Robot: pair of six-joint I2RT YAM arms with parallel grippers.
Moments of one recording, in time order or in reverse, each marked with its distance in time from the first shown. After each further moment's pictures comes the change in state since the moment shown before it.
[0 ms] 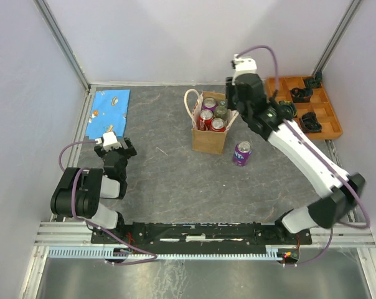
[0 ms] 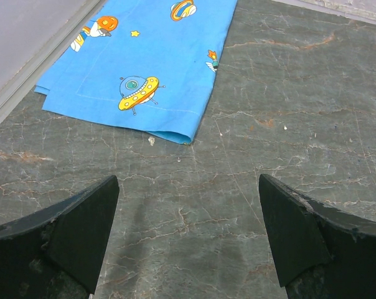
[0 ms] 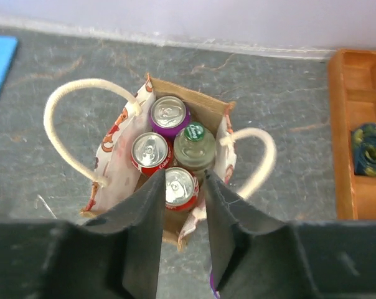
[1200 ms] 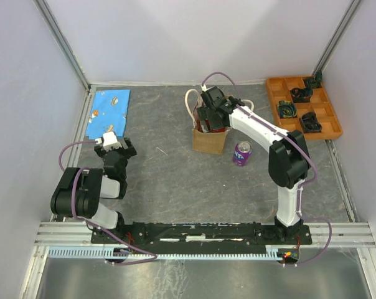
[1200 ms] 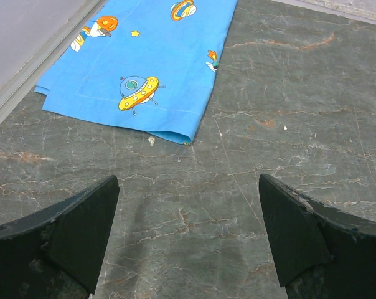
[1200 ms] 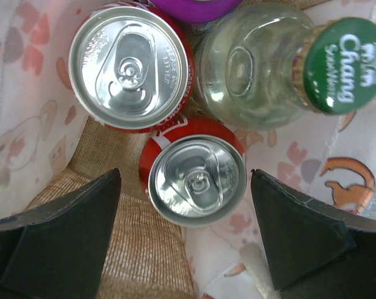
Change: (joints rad) left arm 0.000 0.000 0.000 0.000 0.000 0.000; right arm -0.005 0.573 0.196 -0.264 -0.133 -0.003
